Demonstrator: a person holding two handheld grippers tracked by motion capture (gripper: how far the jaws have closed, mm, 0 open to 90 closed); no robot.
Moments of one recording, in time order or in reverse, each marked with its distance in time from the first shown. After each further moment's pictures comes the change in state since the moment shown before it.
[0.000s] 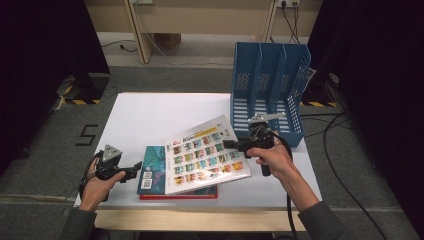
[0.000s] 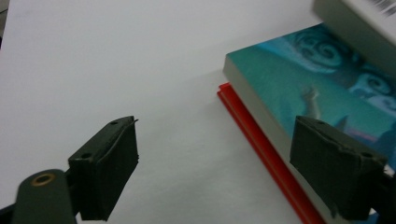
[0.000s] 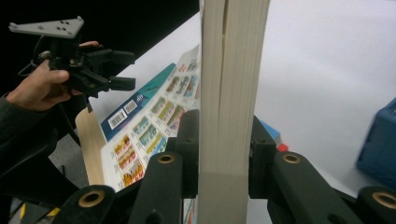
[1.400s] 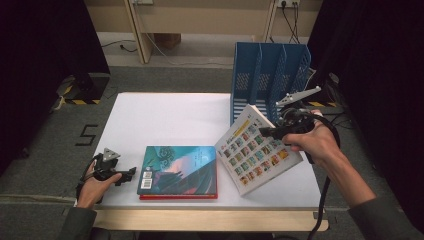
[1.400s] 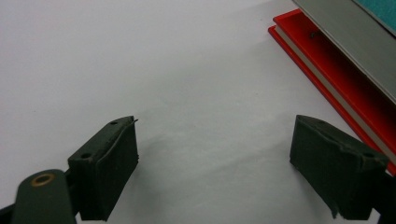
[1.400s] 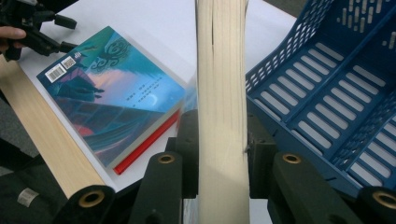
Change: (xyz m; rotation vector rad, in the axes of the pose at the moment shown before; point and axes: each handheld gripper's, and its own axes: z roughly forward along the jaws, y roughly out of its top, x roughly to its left) left arm 0.026 -0.025 0.024 0.129 0.030 0.010; right arm 0.023 0.049 -0.100 0.215 -0.309 -0.138
